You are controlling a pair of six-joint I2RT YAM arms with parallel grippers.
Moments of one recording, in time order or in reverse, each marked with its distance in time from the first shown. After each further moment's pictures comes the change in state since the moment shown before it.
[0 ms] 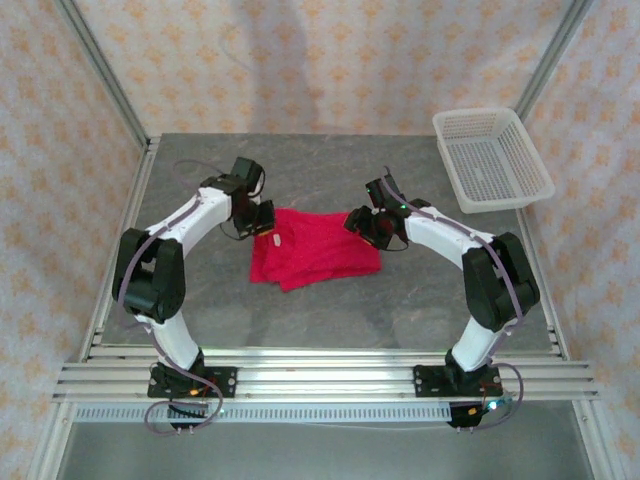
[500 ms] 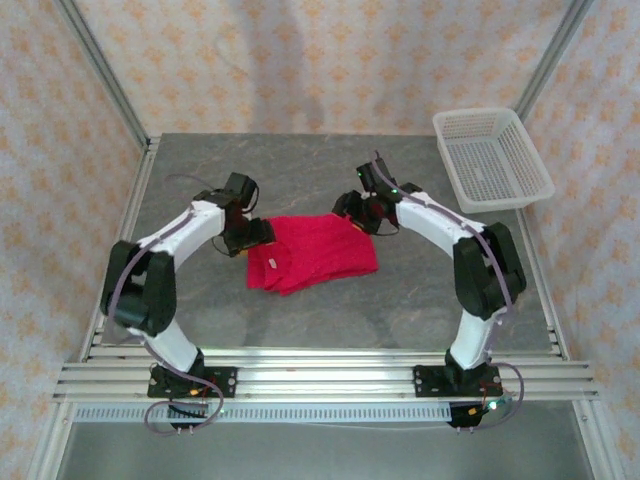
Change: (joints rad) left arm 0.005 -0.137 -0.120 -0.036 -0.085 -0.025; right arm 0.018 0.124 0.221 -0.045 -0.037 -0.024
